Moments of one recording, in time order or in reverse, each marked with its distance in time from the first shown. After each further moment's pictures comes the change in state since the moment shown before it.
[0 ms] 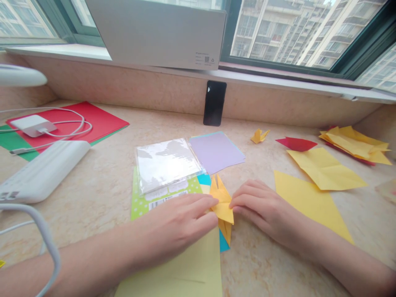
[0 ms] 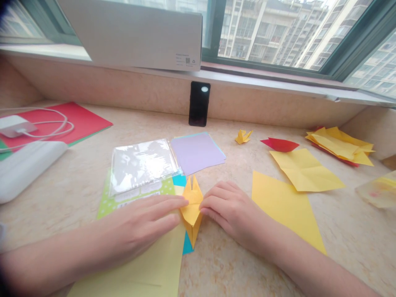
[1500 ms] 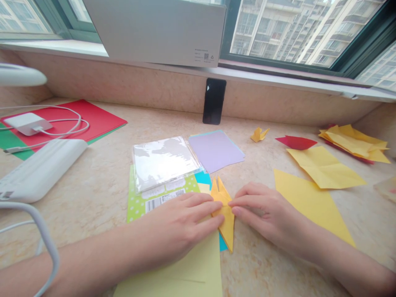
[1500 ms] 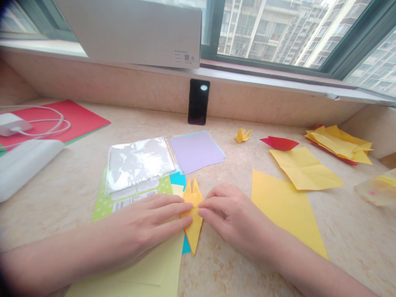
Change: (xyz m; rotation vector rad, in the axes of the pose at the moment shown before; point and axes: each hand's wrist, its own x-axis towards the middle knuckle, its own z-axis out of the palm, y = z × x) left_hand 0.007 0.002 -0.004 0.054 -0.097 0.099; right_hand -0.002 -0.012 0.001 0.158 -0.005 0.243
